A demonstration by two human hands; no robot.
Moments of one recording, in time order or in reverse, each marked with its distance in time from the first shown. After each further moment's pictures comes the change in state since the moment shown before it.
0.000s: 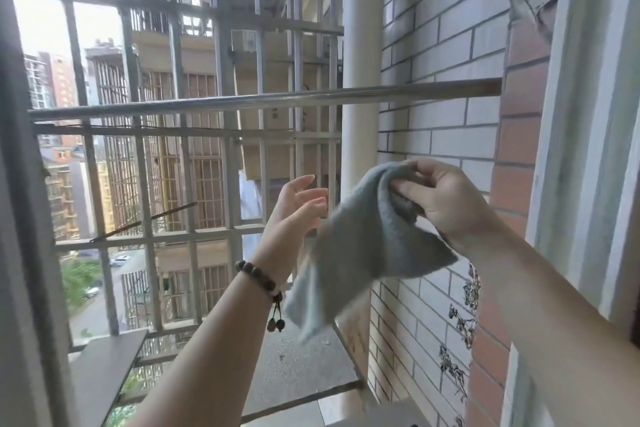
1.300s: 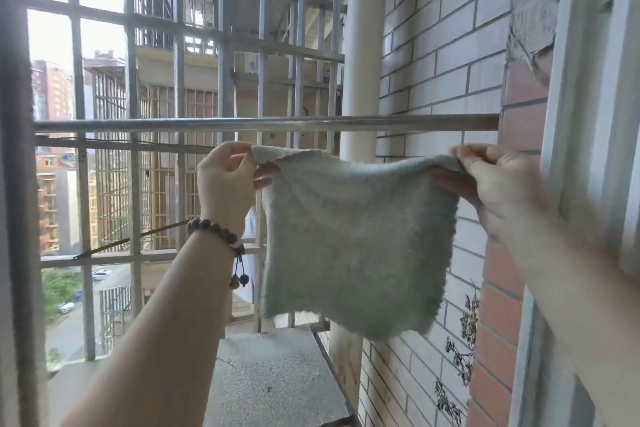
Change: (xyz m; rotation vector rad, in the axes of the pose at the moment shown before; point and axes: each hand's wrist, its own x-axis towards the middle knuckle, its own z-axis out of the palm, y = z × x) left_hand 0.044 0.070 -0.046 0.013 0.496 0.297; right_hand 0.036 -0.038 -0.033 0.290 0.429 0.018
